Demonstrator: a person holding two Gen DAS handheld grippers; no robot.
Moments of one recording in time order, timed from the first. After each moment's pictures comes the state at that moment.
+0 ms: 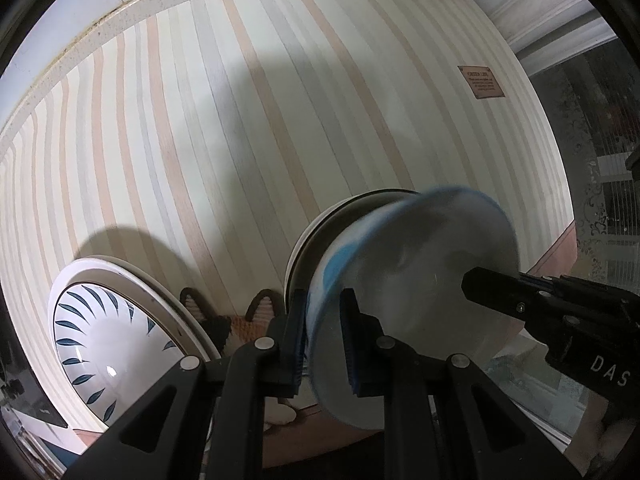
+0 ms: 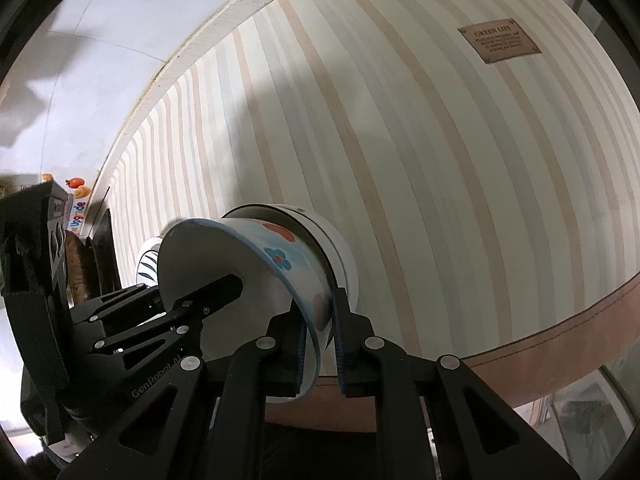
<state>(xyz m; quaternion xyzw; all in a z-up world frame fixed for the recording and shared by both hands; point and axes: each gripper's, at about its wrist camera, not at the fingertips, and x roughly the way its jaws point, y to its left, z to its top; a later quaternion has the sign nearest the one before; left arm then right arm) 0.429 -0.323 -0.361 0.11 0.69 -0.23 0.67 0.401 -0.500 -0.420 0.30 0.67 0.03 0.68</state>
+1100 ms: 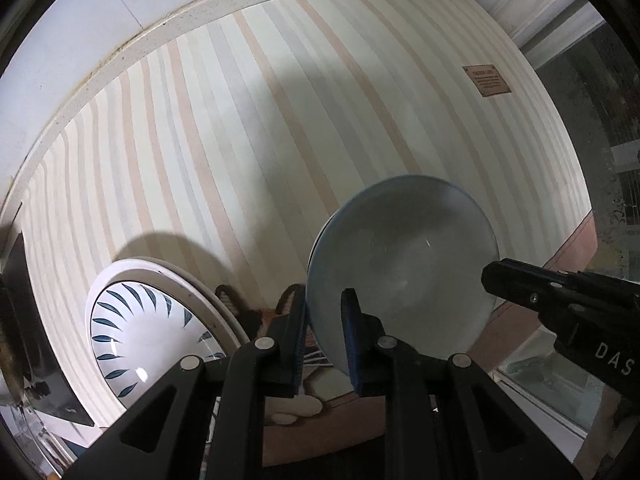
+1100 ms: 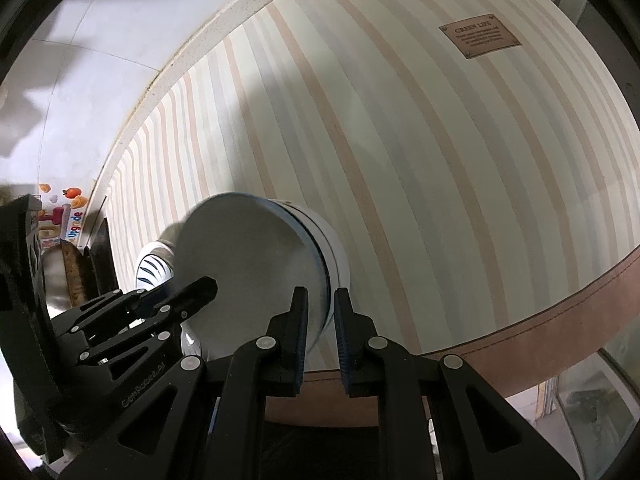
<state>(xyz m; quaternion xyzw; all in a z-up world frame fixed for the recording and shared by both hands) 0.415 -0.319 -0.340 0.16 0.67 -0.20 0.70 0.387 -0.502 -0.412 0.30 0.66 0.01 0.69</state>
